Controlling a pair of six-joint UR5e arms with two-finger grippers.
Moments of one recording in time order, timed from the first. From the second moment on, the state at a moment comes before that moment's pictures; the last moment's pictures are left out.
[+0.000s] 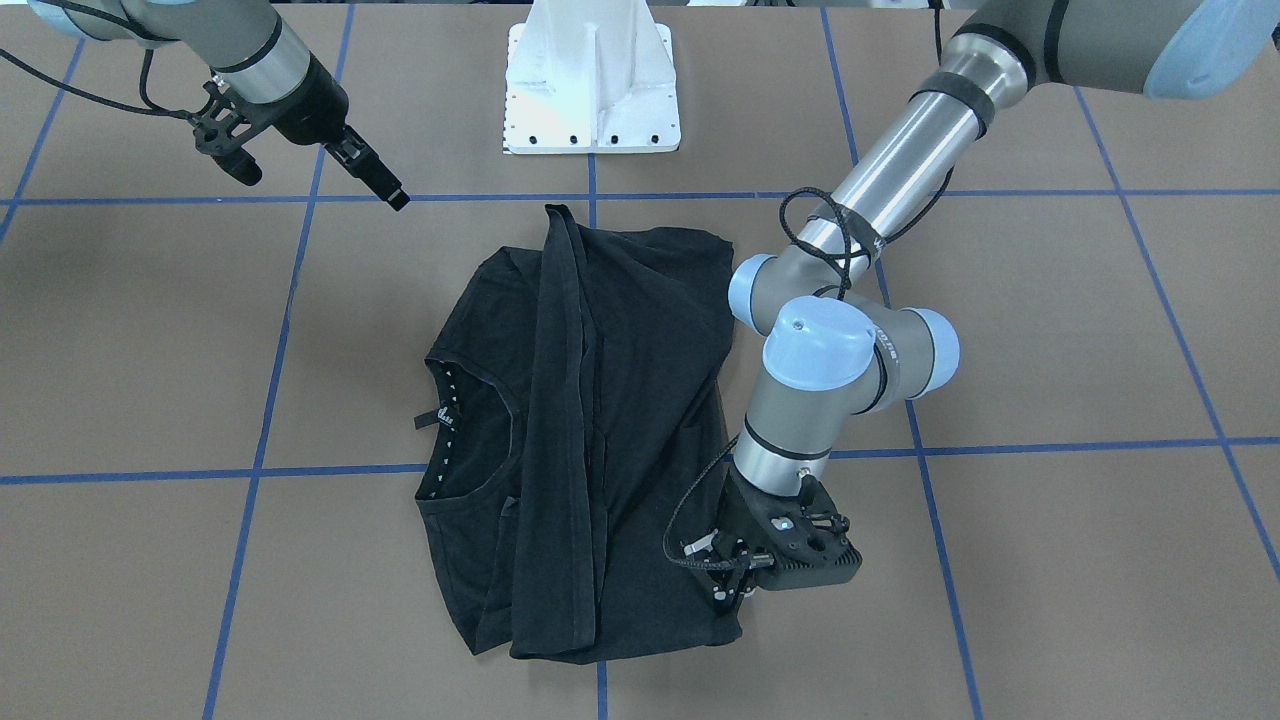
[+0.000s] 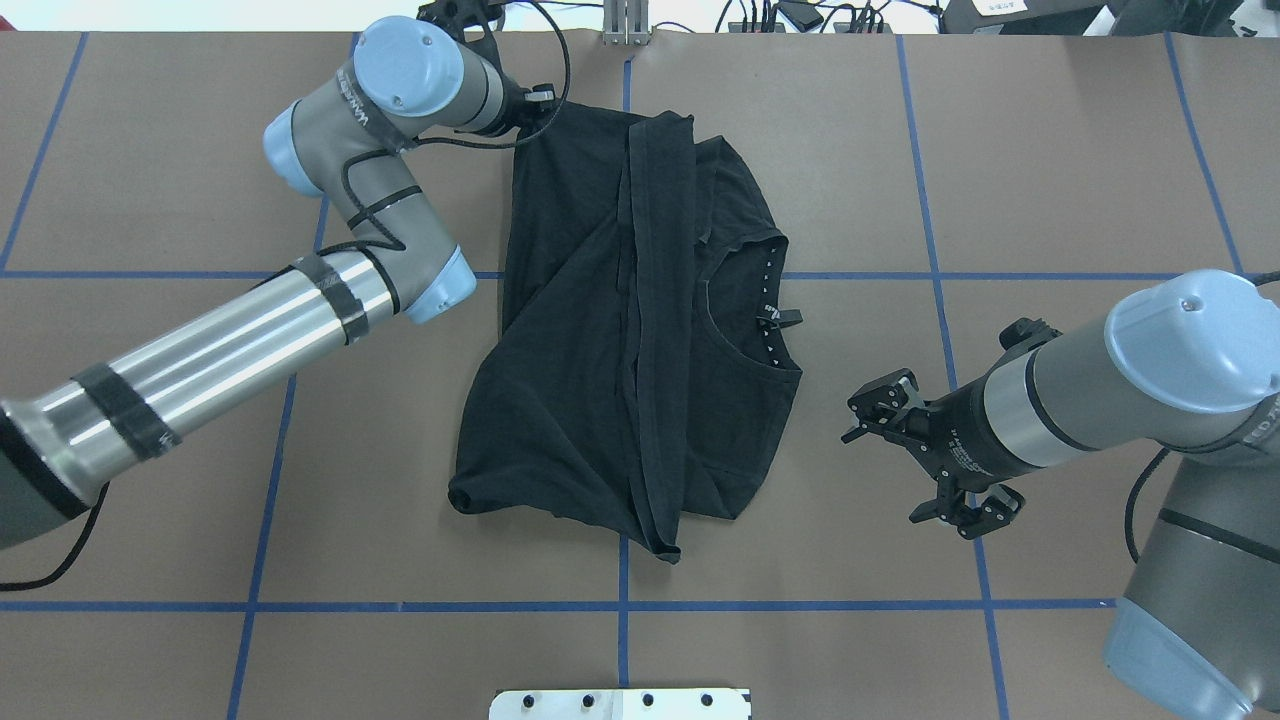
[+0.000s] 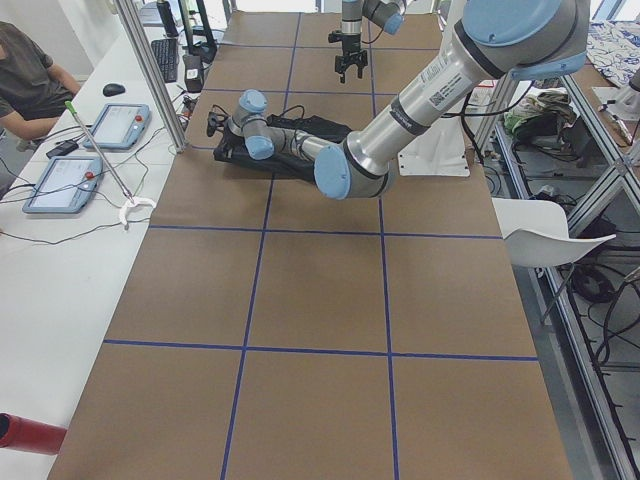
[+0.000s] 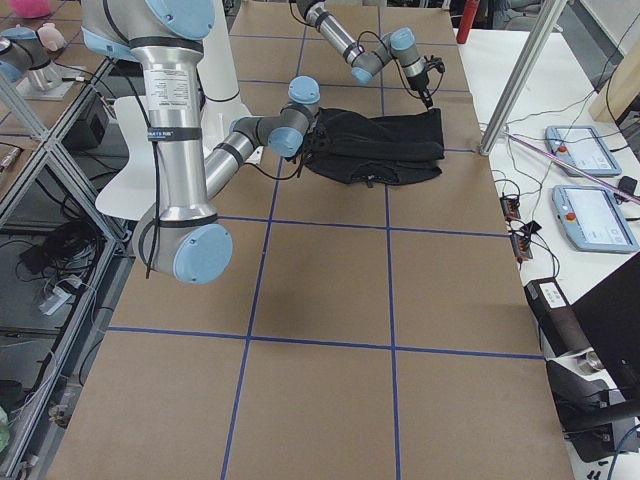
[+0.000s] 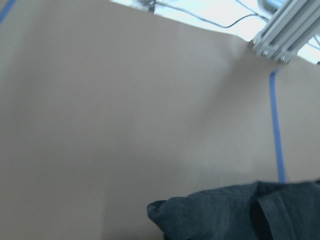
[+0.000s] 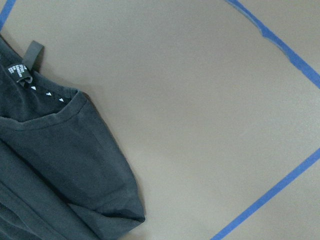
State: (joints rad) left arm -0.81 -2.57 -0.82 -2.41 -1.70 -1.23; right arm 0.57 -1.47 2.16 -1.30 2.09 2.13
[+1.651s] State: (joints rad) left arm -0.85 -2.00 -1.72 -2.12 -1.93 -1.17; right arm 0.60 -0.90 1.68 -1.47 1.98 1.46
